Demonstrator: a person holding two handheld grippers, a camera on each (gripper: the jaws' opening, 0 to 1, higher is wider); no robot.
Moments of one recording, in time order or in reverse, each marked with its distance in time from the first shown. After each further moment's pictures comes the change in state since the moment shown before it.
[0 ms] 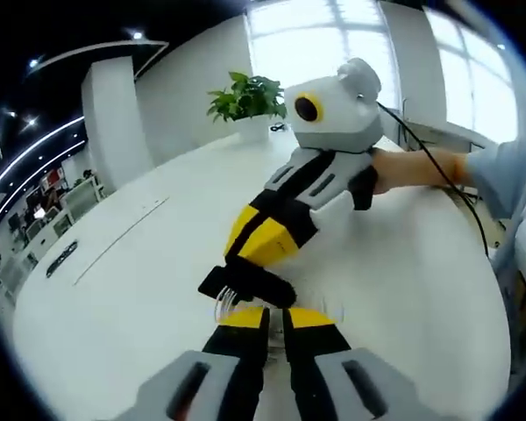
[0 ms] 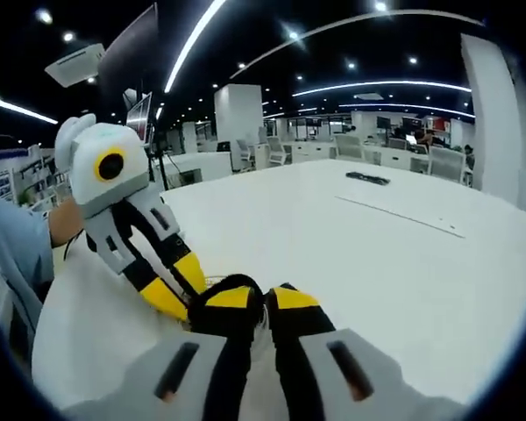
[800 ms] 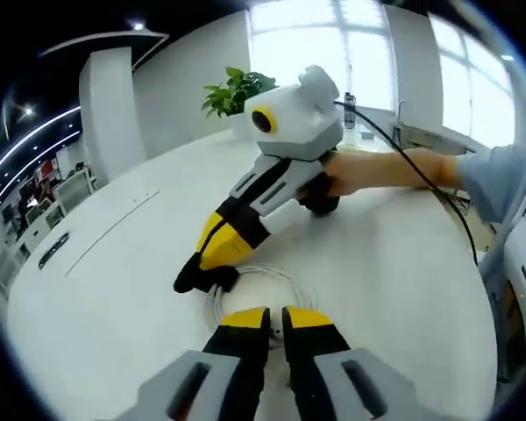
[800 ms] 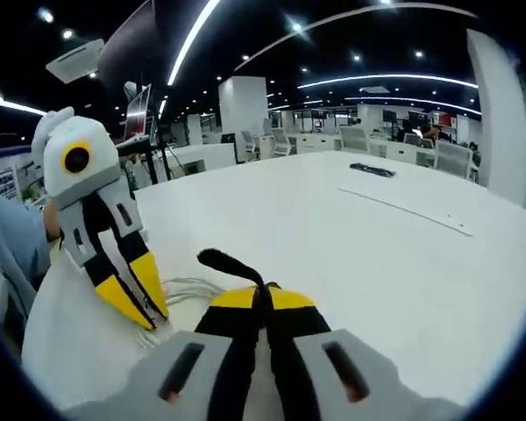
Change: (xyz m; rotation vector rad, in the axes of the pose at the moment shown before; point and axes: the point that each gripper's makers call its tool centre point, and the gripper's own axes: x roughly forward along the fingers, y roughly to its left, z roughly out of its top) left arm -0.004 -0.011 0.000 -0.012 0.007 -0.028; right arm 0.014 -0.013 -0.013 -0.046 0.051 0.041
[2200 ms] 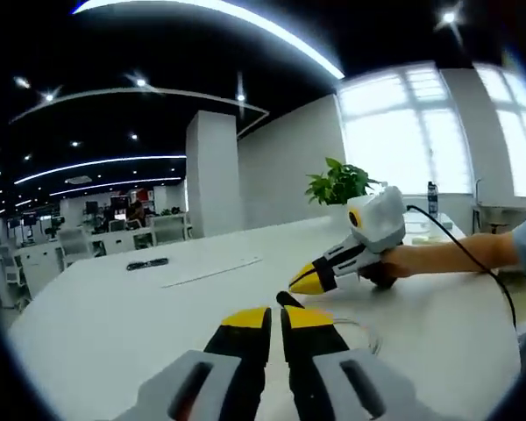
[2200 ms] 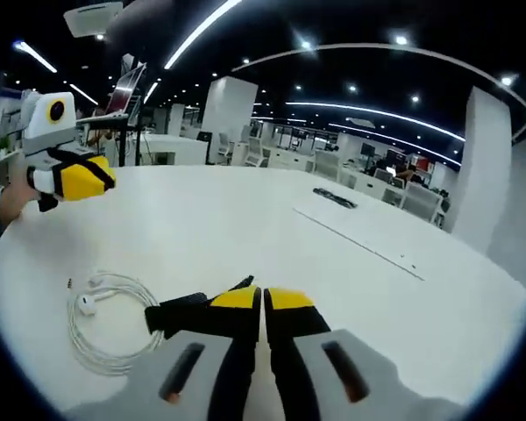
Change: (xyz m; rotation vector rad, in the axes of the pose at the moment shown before) left arm -0.089 0.069 0.024 -0.202 -0.510 0.487; right arm -0.008 -0.060 0.019 -0.110 -0.072 -0.251
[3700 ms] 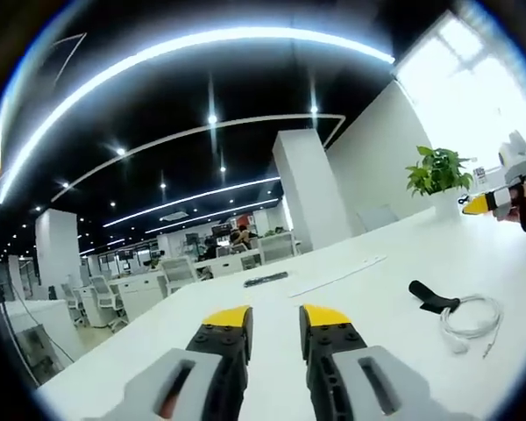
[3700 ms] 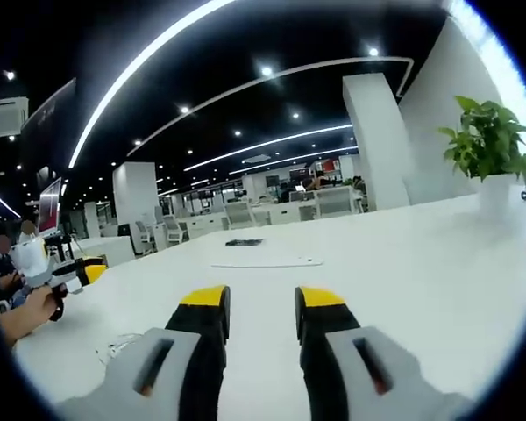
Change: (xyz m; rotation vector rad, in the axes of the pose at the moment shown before) left arm -0.023 0.106 0.003 0.157 -0.083 0.513; right arm -0.128 -0.060 0.011 0.368 -0.263 -0.370
